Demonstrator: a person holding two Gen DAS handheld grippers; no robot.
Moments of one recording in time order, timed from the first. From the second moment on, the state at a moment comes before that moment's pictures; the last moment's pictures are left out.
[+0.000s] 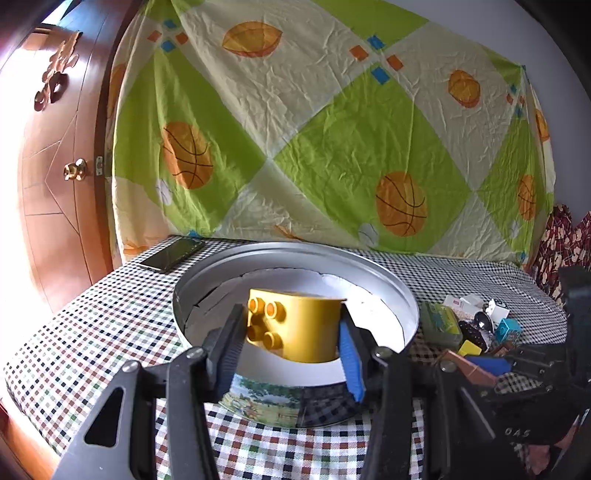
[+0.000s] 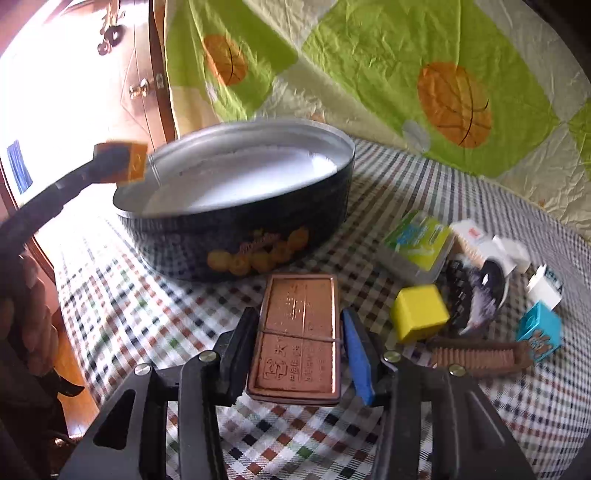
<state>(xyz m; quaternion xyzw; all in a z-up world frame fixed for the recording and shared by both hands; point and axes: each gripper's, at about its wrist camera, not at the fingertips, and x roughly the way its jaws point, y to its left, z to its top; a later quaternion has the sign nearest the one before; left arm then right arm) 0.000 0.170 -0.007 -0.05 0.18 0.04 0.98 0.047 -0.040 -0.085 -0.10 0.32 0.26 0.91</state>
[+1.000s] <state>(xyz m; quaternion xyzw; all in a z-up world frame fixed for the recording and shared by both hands) 0.080 0.194 -0.010 -0.02 0.28 0.12 0.95 0.125 0.007 -0.037 -0.09 0.29 0.29 0.91</state>
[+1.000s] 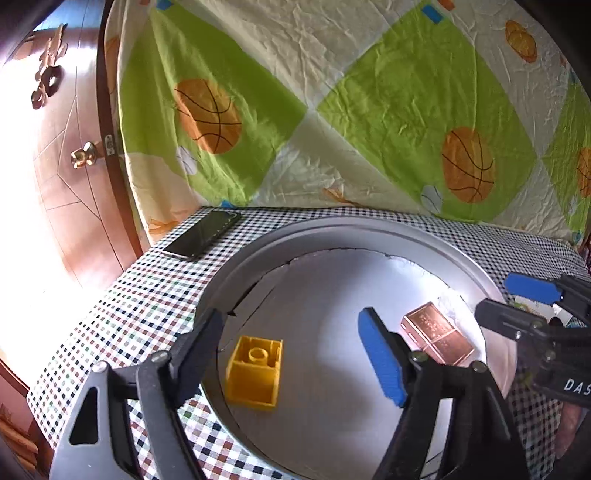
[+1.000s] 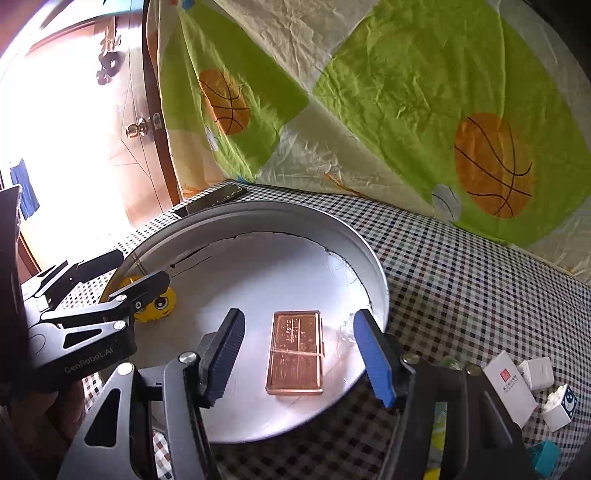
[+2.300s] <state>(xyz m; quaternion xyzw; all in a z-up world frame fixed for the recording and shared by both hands) 0.108 -0.033 -0.061 0.01 0.41 -0.12 0.90 0.070 -0.227 -0.076 0.03 0.32 0.12 0.94</state>
